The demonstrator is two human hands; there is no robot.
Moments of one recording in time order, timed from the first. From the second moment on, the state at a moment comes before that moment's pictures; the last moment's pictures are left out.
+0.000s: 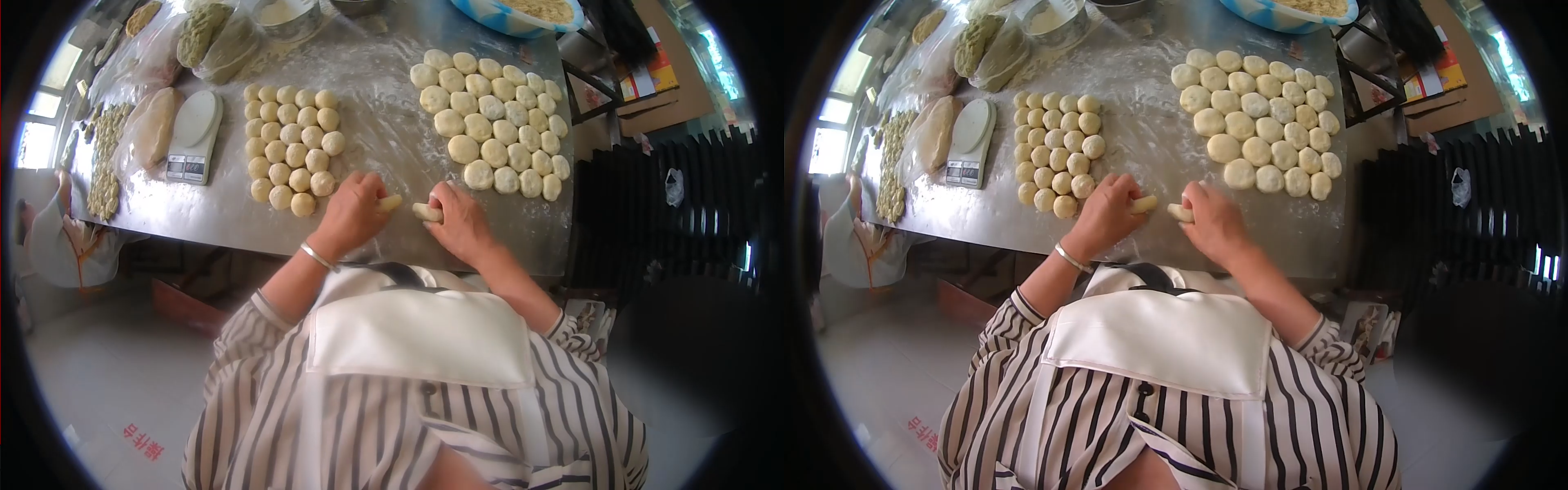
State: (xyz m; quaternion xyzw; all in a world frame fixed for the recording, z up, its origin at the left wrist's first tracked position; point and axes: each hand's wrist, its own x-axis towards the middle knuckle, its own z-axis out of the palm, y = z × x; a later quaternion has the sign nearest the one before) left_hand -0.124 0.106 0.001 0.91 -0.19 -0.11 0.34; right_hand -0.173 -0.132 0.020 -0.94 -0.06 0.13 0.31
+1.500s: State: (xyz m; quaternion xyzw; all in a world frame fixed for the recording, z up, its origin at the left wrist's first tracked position) left_hand -0.153 0.110 0.002 0.89 -0.24 -0.13 0.35; right_hand -0.255 -0.182 0.001 -0.93 0.06 0.01 0.35
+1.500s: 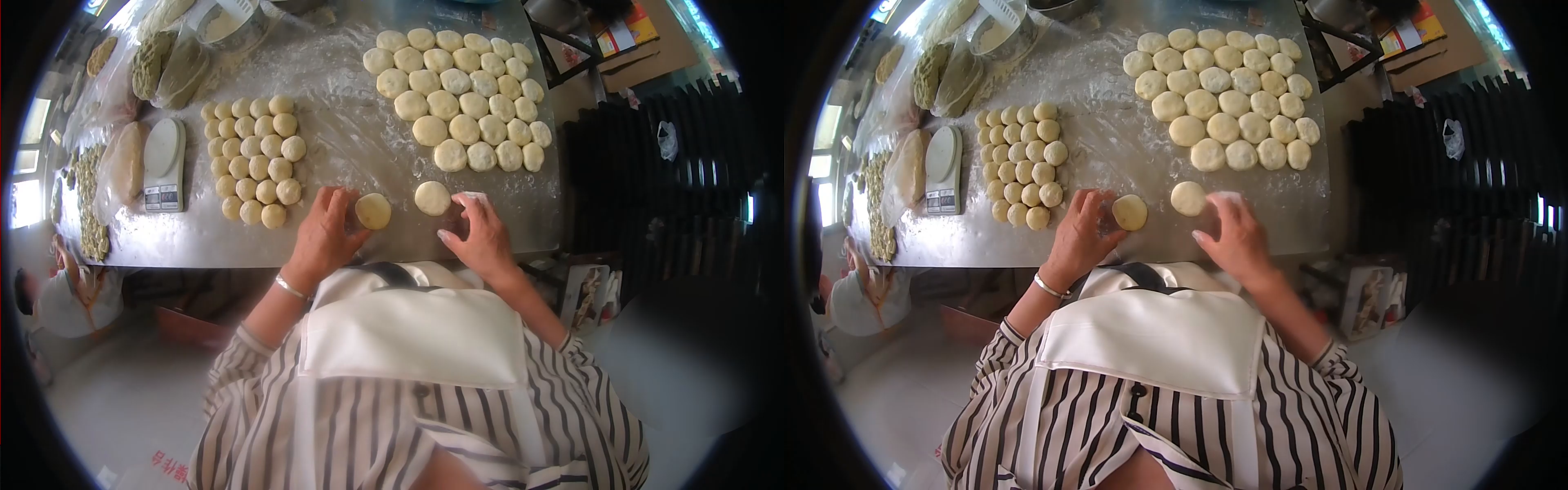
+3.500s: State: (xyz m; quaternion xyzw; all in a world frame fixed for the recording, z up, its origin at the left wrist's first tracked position) left_hand -0.161 0.026 0.000 0.66 -0.05 -0.36 0.66; right_hand -0.233 -0.357 -0.046 -0.76 0.37 -0.10 0.53
